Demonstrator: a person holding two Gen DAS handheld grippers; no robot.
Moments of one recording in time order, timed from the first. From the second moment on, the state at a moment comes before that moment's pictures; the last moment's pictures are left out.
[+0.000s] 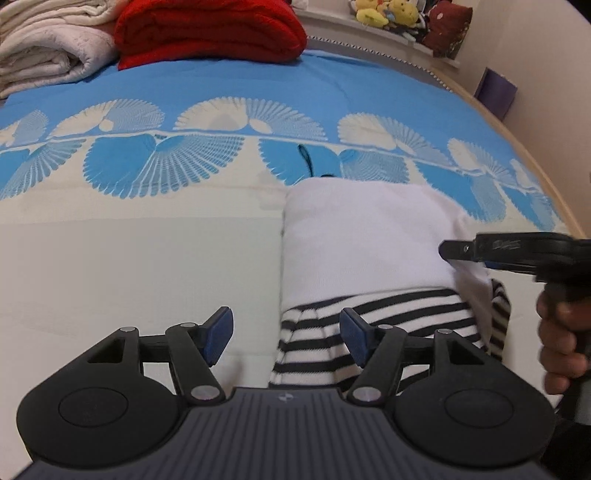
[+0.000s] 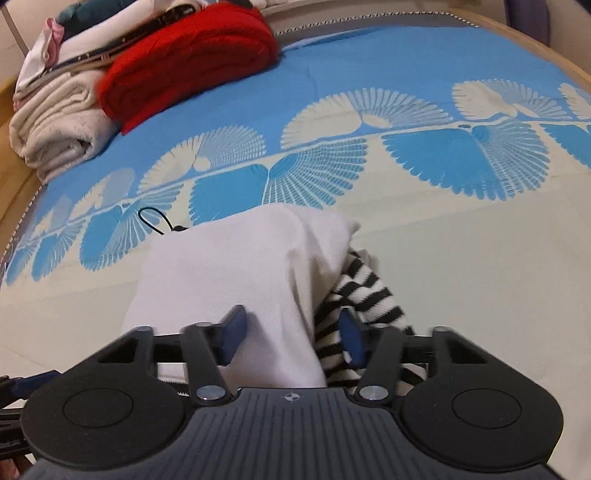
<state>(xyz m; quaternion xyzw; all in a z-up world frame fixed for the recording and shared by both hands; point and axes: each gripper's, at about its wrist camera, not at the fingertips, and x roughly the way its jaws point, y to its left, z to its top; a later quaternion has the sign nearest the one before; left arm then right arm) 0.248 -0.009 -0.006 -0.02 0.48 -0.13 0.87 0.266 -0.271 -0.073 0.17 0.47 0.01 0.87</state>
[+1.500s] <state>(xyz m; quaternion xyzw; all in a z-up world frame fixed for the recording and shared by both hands) 0.258 -0.006 -0.072 -0.19 0.65 -0.17 0.72 0.207 -0.301 -0.093 0.18 0.55 -0.05 0.81</state>
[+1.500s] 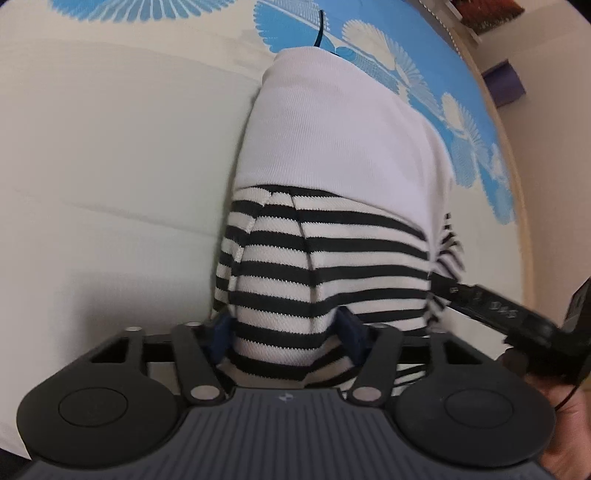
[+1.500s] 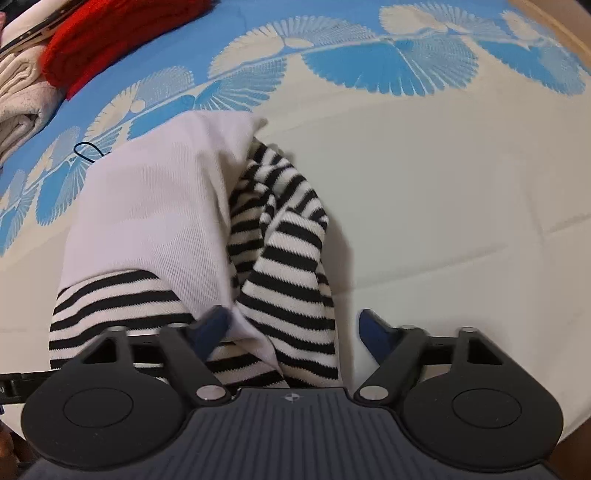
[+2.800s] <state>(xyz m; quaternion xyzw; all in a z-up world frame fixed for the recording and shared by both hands) 0.039 -0.053 0.083 0.09 0.34 -0.10 0.93 0.007 -0.274 0.019 0.06 0.31 -0.06 0.95</state>
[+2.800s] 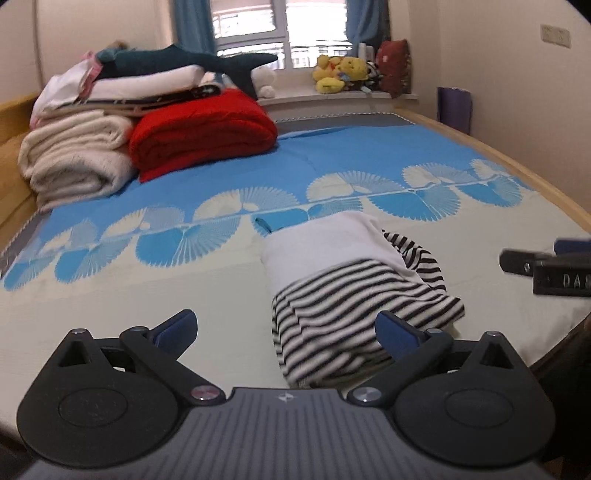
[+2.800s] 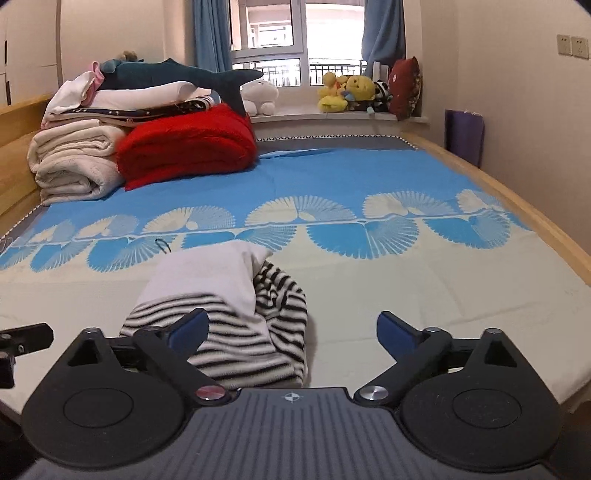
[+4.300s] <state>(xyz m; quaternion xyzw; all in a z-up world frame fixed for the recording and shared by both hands) 0.067 -0.039 0.022 0.00 0.43 -0.05 0.90 0.034 -0.229 -0.022 0.04 0.41 -0.02 0.91</state>
